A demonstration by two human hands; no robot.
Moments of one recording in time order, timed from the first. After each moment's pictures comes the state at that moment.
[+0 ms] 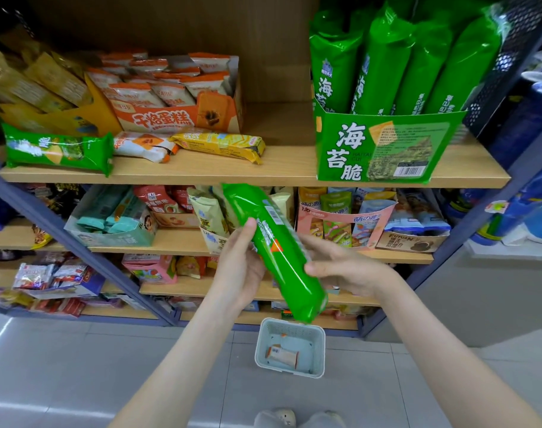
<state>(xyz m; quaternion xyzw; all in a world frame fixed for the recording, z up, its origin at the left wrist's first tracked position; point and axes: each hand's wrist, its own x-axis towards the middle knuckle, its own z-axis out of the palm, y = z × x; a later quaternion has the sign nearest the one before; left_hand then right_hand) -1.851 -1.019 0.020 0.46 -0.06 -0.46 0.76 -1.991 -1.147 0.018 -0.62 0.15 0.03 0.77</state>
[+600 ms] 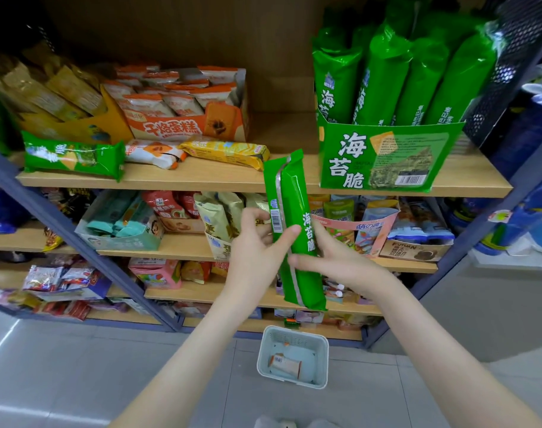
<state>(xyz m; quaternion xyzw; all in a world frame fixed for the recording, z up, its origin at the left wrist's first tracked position) -1.872 -1.021 0.059 0.70 -0.33 -0.21 0.60 -1.981 -1.134 0.044 -0.76 0.19 -0.06 0.62</state>
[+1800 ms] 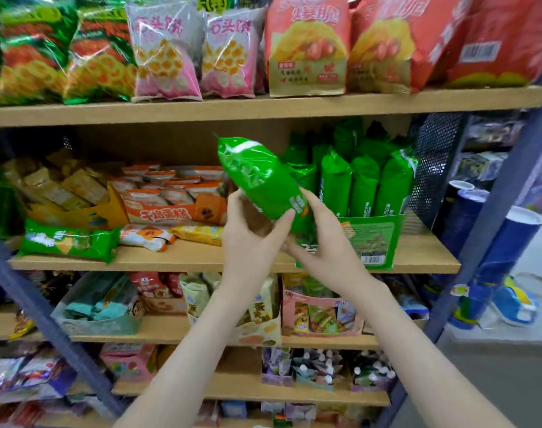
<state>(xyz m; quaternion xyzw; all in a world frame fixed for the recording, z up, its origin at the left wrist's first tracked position) -1.873 -1.075 0.164 0.54 -0.43 -0.03 0.72 -1.968 -1.178 0.139 -0.86 0.14 -0.40 0.27</state>
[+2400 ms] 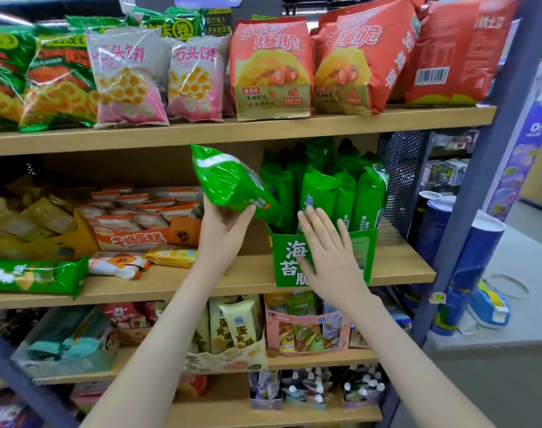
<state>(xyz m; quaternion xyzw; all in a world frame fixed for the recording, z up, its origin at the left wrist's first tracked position) -1.826 -1.127 0.176 0.50 -0.49 -0.08 0.71 -1.982 -1.236 0.102 -0.87 0.26 -0.40 -0.11</state>
